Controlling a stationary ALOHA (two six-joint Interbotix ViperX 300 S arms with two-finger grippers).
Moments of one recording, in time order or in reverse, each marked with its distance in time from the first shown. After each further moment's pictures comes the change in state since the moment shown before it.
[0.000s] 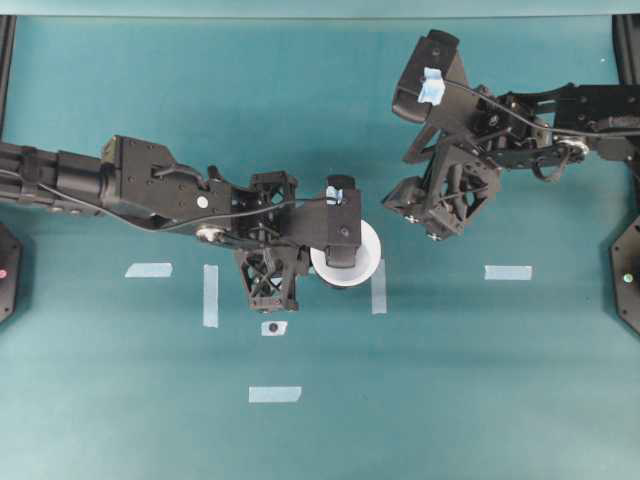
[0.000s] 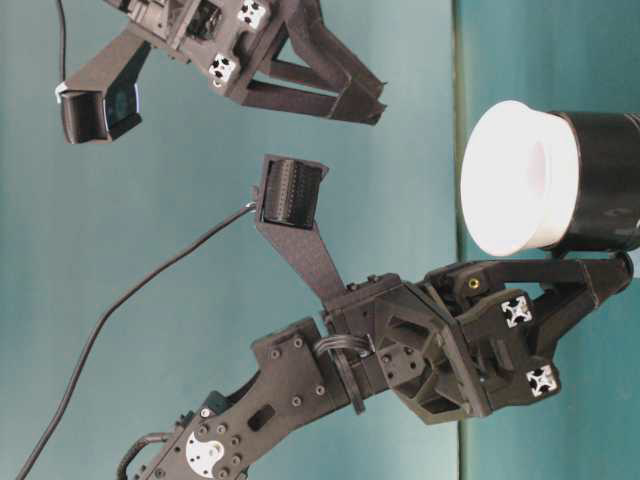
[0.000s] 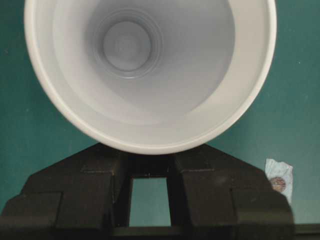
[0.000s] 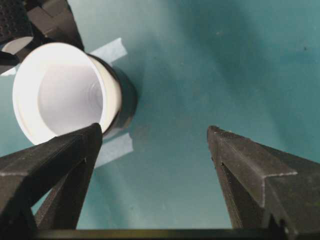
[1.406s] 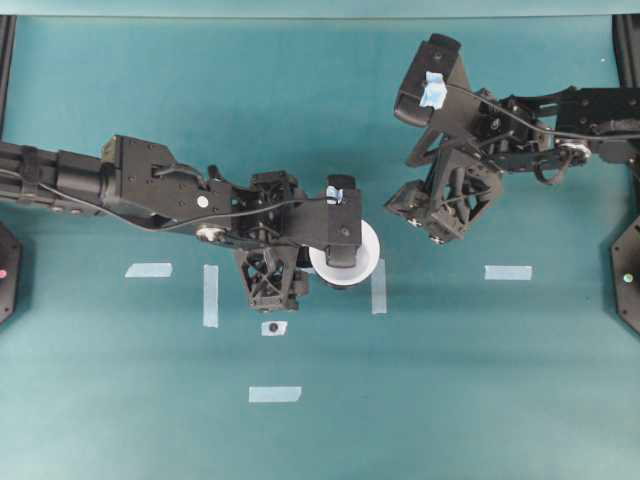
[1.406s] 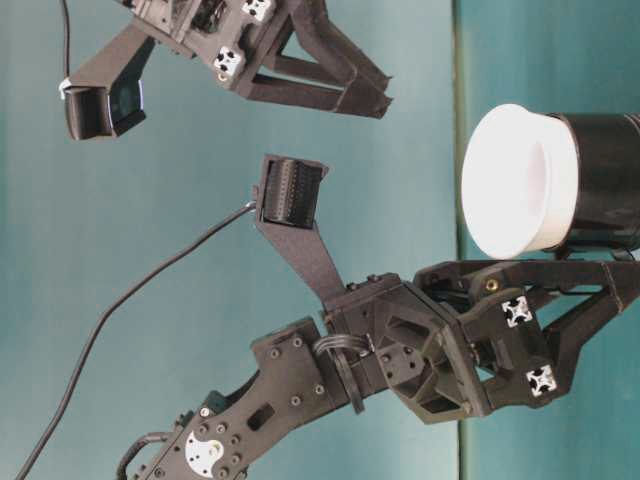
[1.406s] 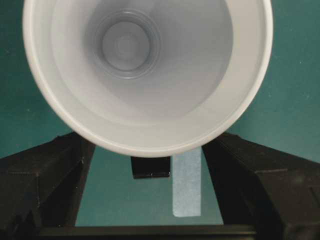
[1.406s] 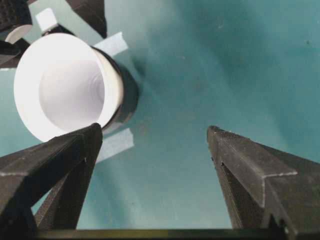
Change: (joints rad) left arm 0.002 0.000 -0.002 0.000 0.003 0.000; right arm 0.006 -0.003 0.015 0.003 0.000 0.000
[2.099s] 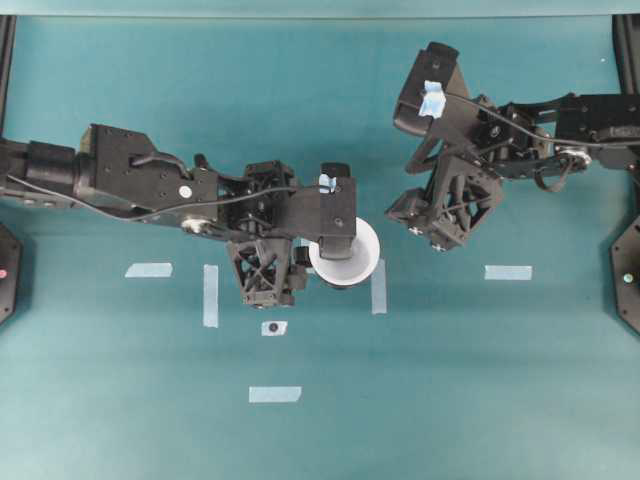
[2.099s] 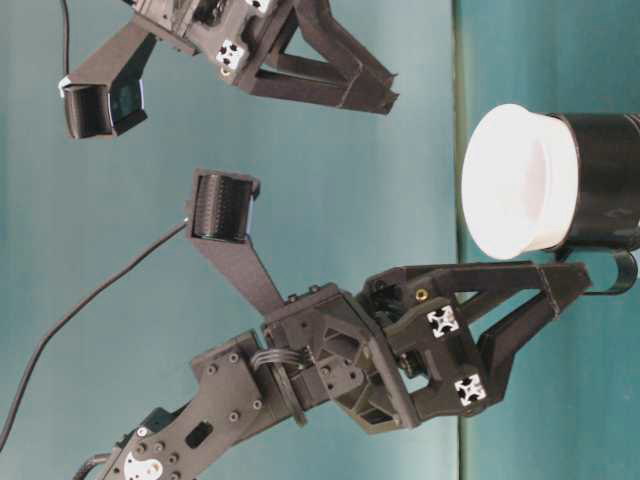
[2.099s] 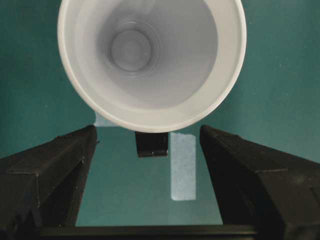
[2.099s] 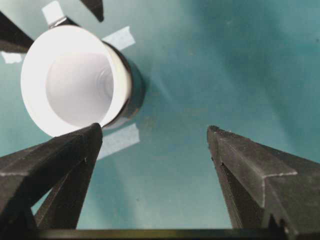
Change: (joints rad) left arm 0.000 -0.077 0.000 -0.002 0.041 0.000; right arm 0.023 -0.002 0.003 0.000 -0.002 0.000
